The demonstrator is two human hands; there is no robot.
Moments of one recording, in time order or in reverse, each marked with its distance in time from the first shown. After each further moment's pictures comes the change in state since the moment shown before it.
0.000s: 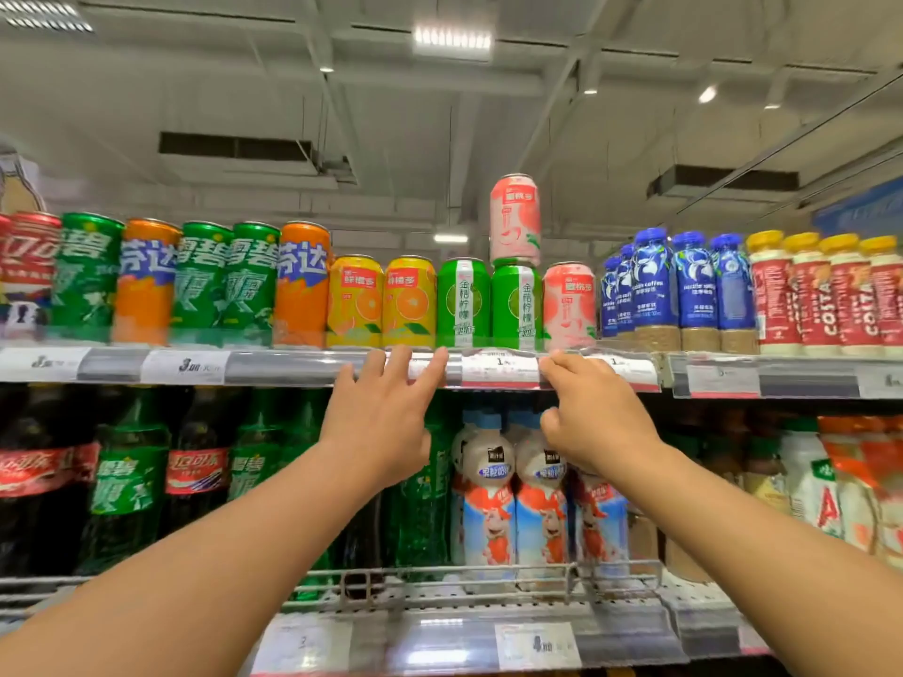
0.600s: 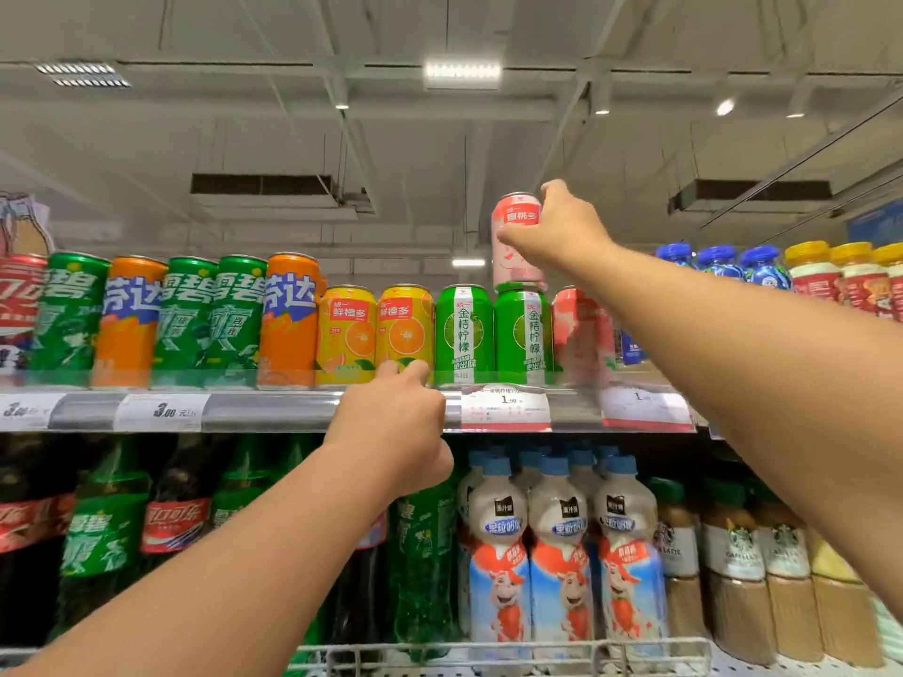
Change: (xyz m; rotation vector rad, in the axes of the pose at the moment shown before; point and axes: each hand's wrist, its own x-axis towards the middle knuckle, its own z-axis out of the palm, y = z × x) left_hand 0.037 0.011 -0.027 0.024 -0.031 -0.012; right_hand 0.187 -0.007 -0.082 0.495 0.199 0.204
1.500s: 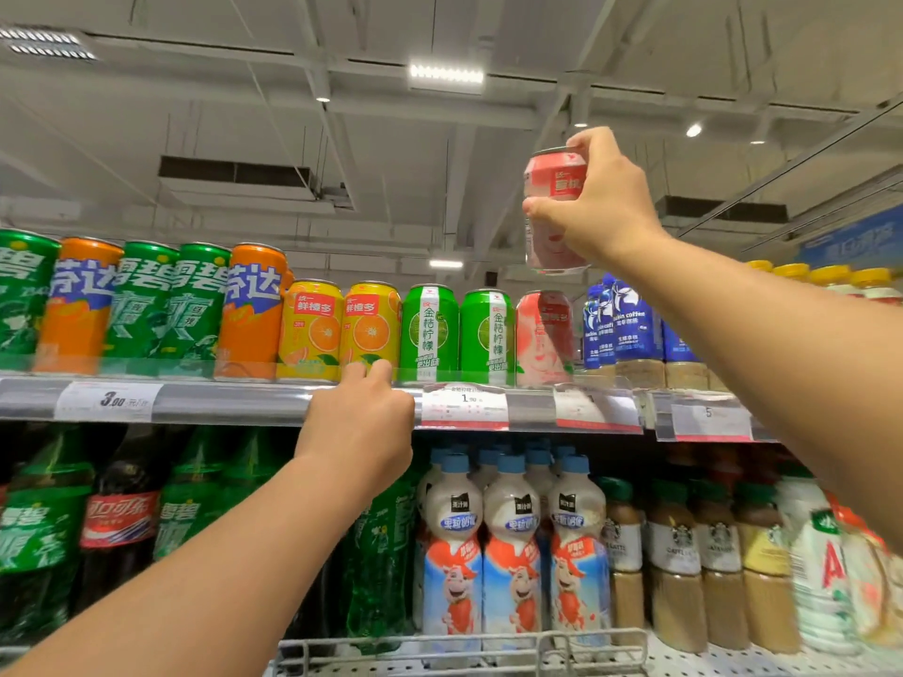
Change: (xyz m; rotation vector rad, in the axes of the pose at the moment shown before) left_hand -0.003 0.018 0.005 -0.026 0.030 -0.128; right_hand -0.022 0.021 -0.067 0.068 0.216 -0.212
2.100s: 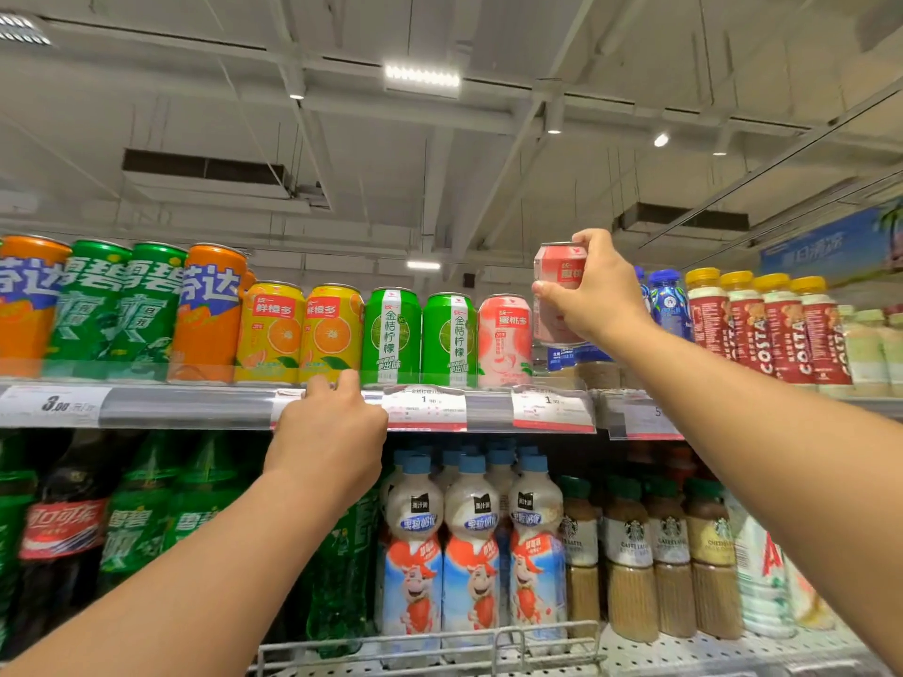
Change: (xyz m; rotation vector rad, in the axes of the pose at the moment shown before) left_hand -0.003 0.016 0.001 0.103 -0.047 -0.005; right_hand -0.042 0.074 0.001 -0.088 -0.042 0.143
